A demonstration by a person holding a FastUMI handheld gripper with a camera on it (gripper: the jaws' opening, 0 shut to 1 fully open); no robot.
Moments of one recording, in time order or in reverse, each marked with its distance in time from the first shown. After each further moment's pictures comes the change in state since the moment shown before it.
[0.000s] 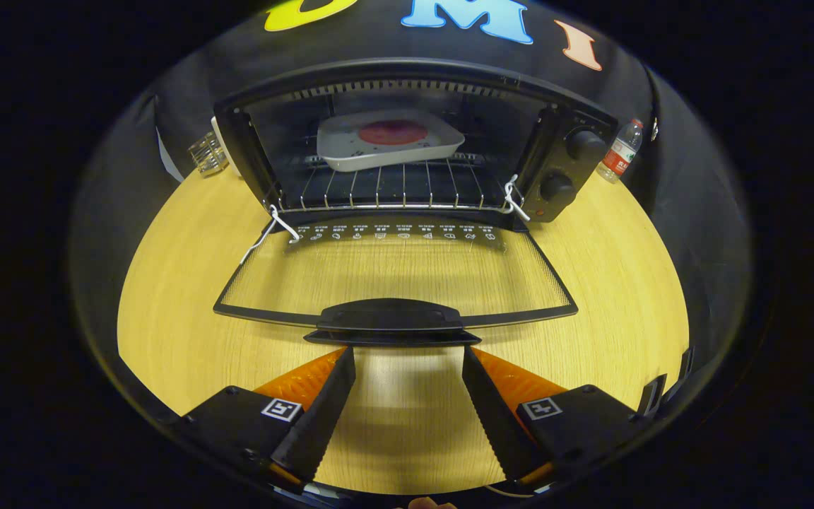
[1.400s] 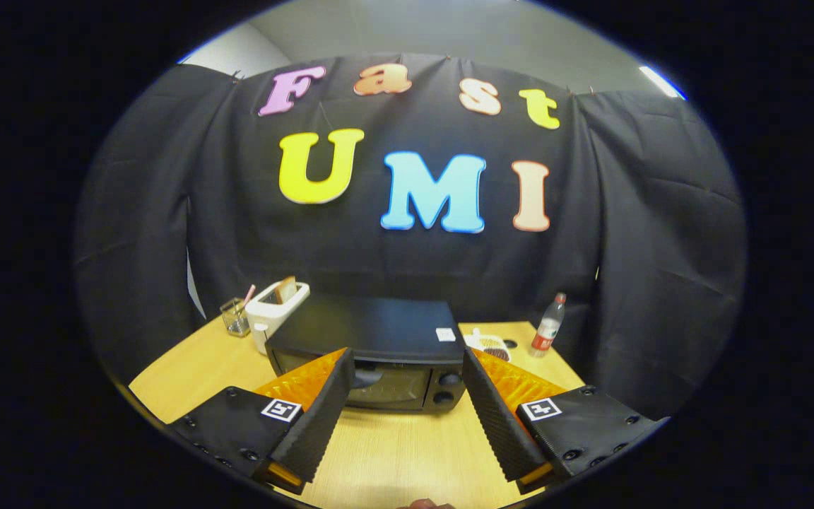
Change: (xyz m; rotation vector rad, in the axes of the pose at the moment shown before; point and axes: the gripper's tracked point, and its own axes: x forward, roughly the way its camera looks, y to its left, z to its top) arm -0.251 -0.086 0.137 -0.032 -0.854 -0.045
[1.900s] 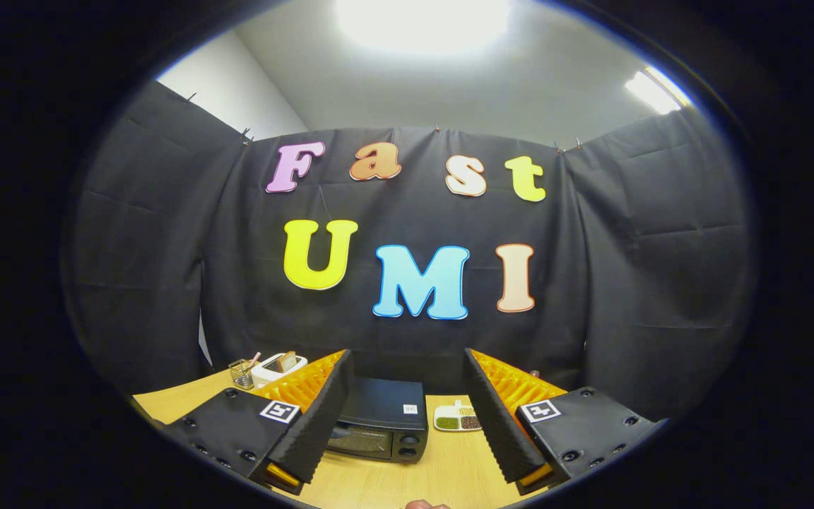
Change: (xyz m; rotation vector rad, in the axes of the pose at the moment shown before) arm -0.048 -0.065 0.076 0.012 -0.217 0.070
